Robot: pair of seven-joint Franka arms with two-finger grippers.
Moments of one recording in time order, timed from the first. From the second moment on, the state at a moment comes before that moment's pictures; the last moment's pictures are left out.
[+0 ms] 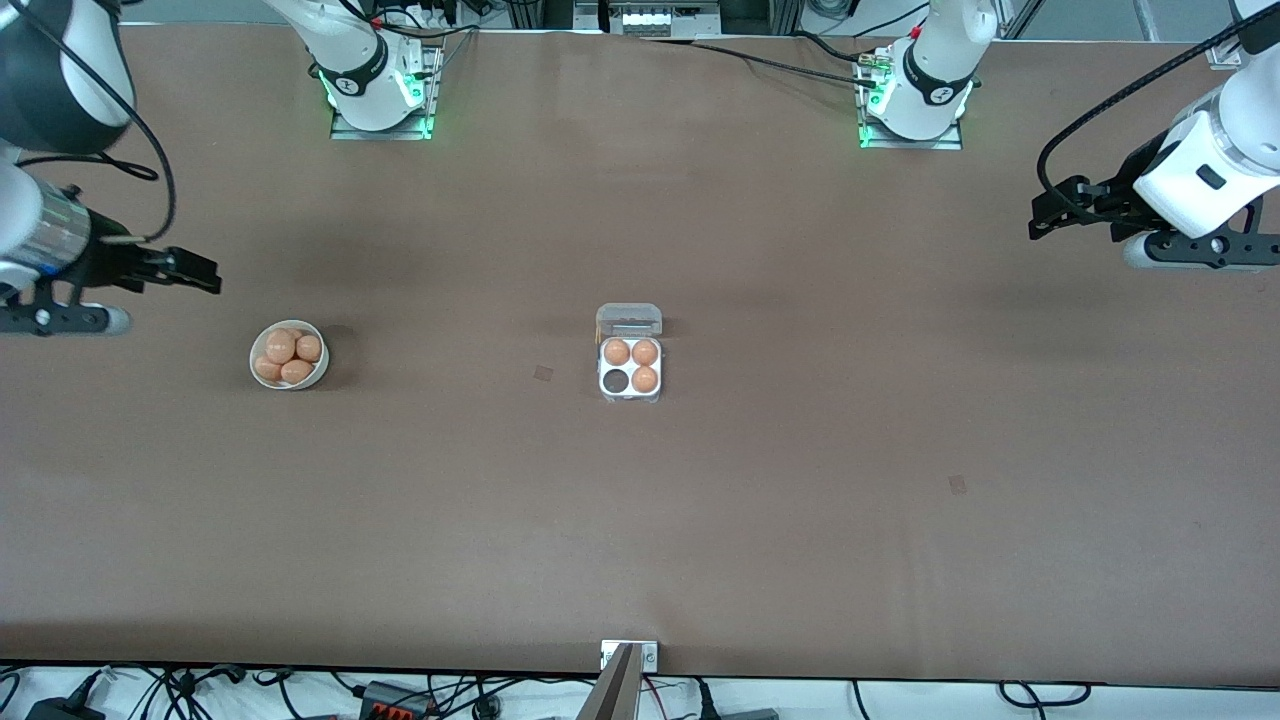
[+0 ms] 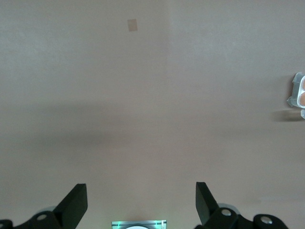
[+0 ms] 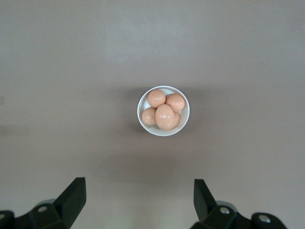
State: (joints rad) left arm 0.04 -0.03 -0.09 -1.70 -0.06 1.53 -0.06; right arm 0.00 0.12 -0.02 -1.74 -0.02 1.69 -0.03
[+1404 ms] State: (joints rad) left arm 0.04 -0.02 -0.09 -1.70 -0.06 1.53 -0.05; right arm -0.09 0.56 -0.04 -1.74 0.01 1.84 -0.03
